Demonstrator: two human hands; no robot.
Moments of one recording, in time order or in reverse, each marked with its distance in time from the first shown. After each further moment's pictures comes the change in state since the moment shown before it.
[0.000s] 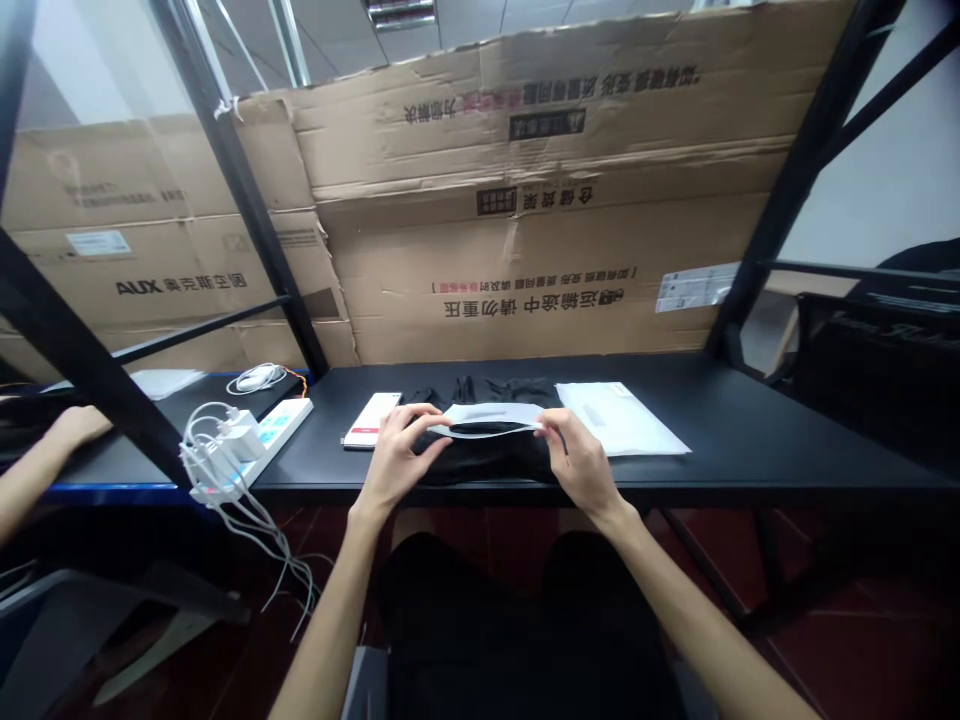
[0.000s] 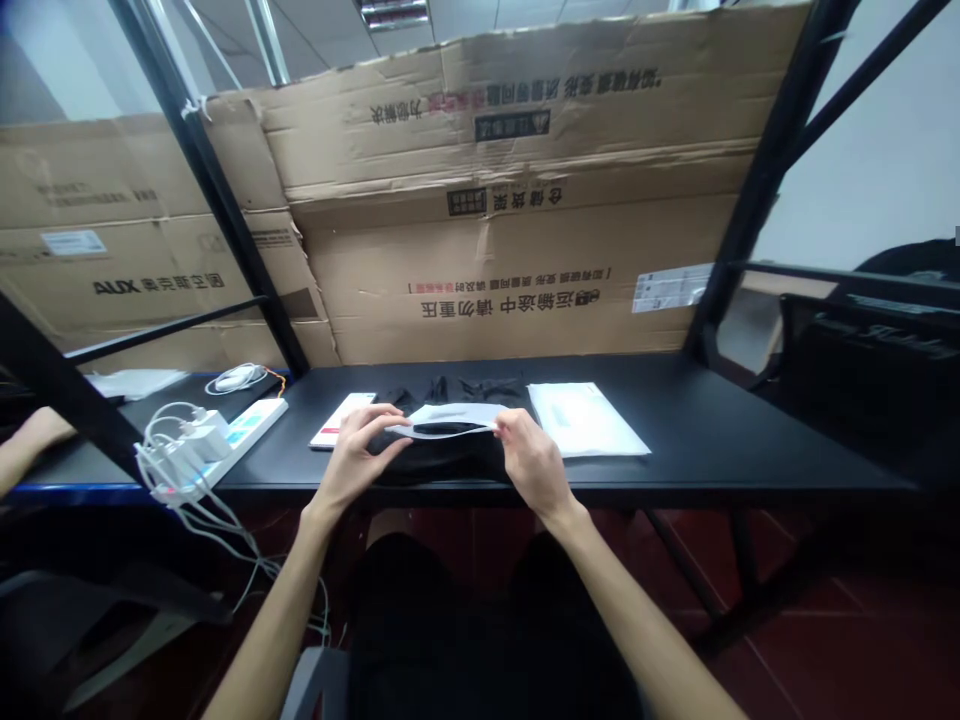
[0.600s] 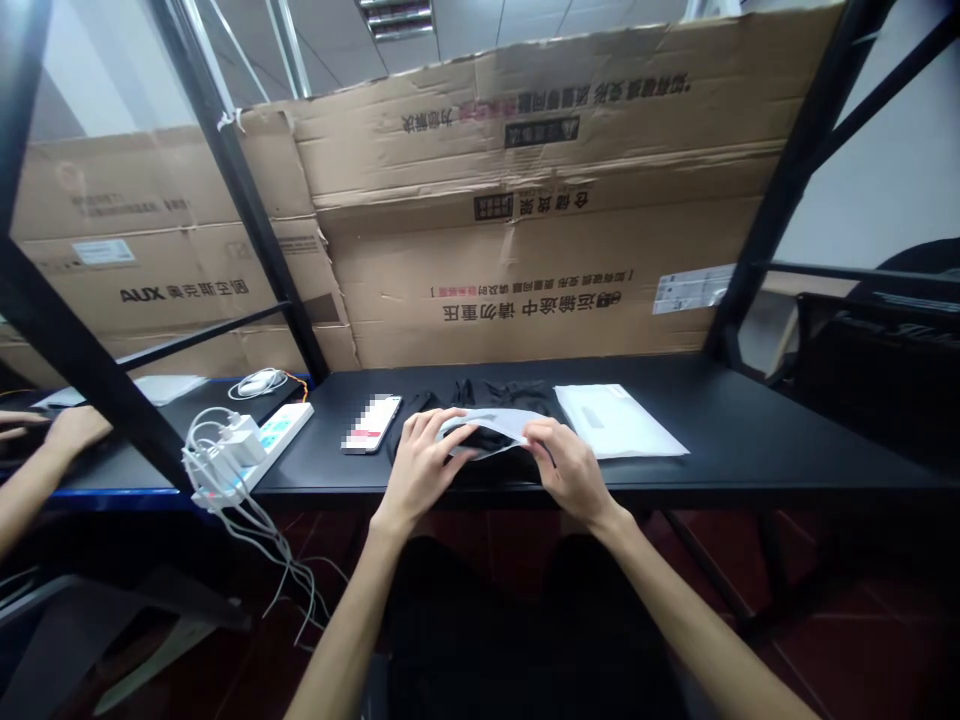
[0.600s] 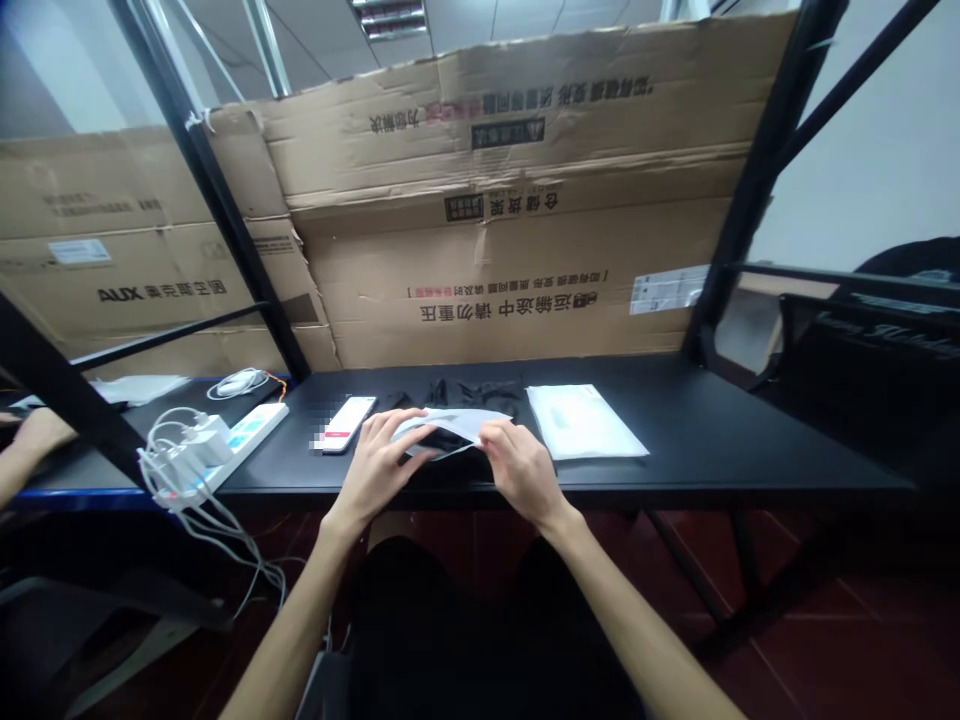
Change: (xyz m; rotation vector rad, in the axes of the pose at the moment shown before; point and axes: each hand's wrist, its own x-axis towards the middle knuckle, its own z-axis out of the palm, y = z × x) left_hand 0.006 0.031 0.015 0.144 -0.064 0.141; right_hand -0.004 -0.005 0.004 -0.094 -0.079 -0.113
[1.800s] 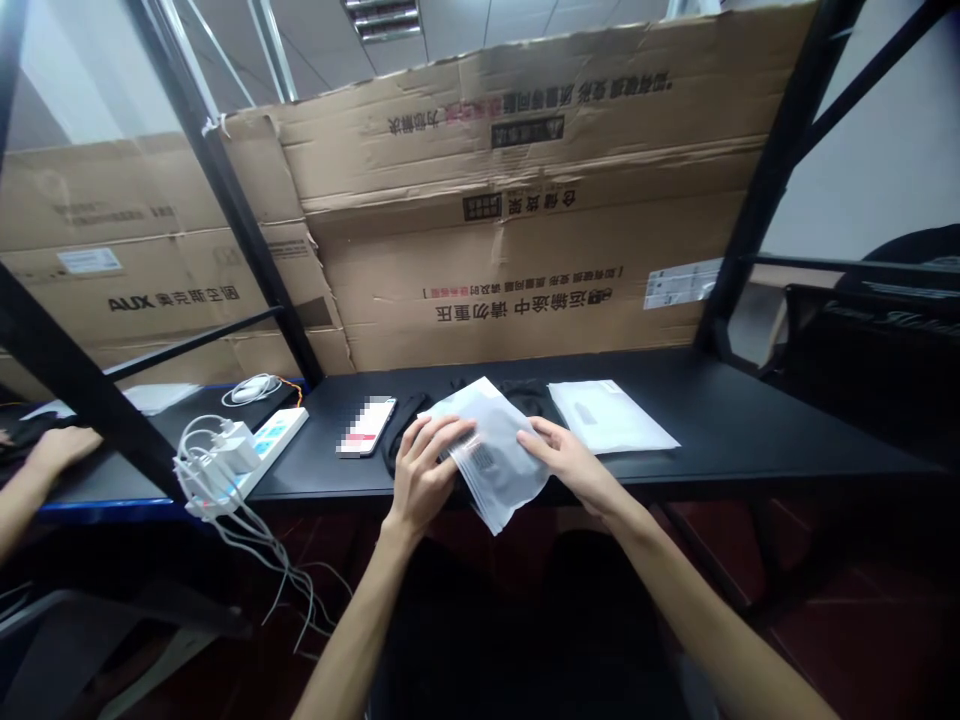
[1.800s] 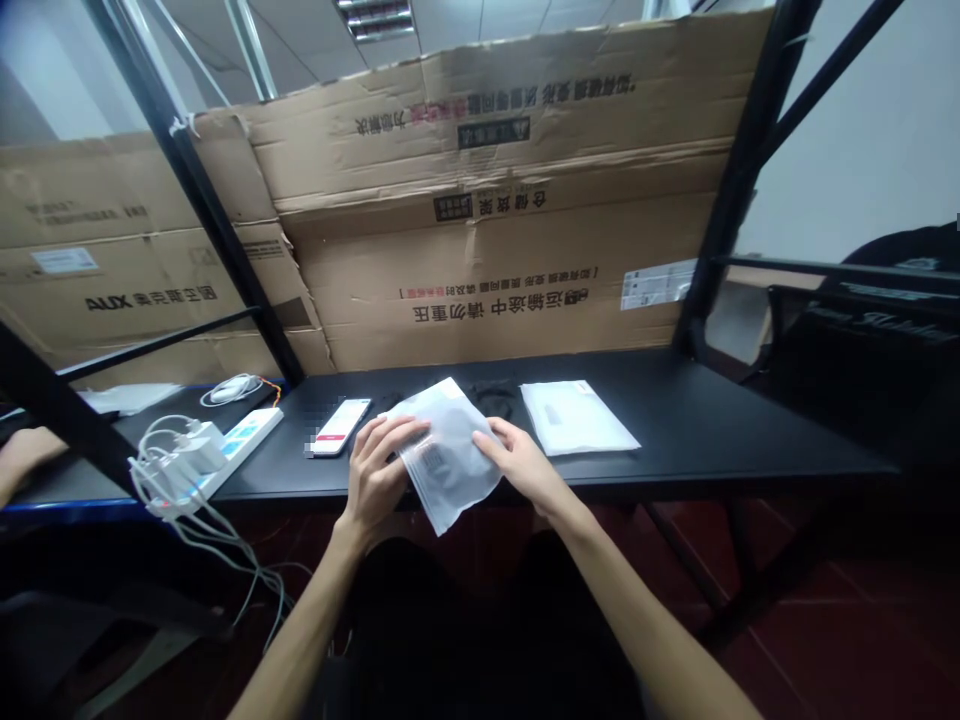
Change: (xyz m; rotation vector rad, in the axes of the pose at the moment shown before) left_hand 0.001 0.018 0.004 0.023 0.303 0.204; right_hand 0.016 -0.013 -0.018 0.878 -0.262 0.861
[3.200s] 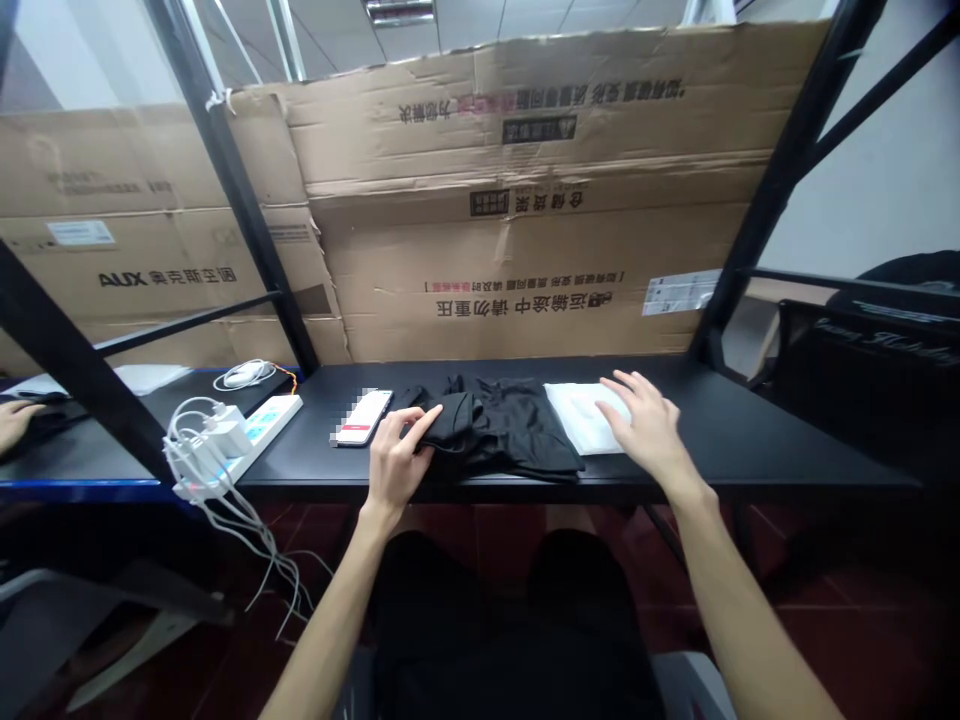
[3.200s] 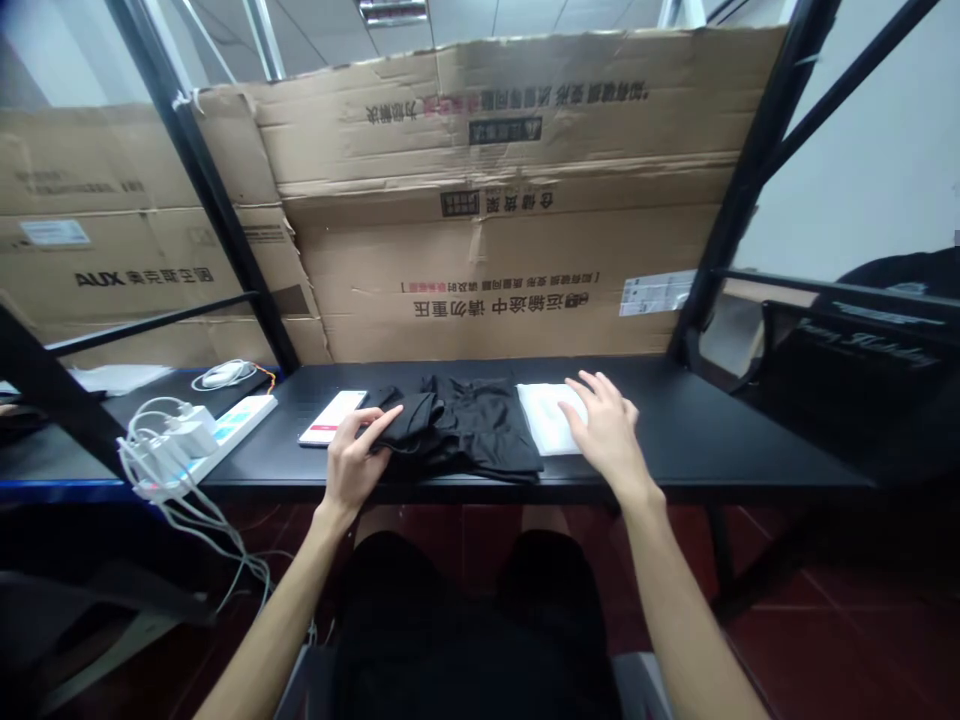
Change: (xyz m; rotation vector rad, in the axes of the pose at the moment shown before) left_hand -0.036 -0.034 0.005 0.025 -0.057 -0.322; right_hand 0.016 0.022 -0.138 -1.302 0.625 -0.287
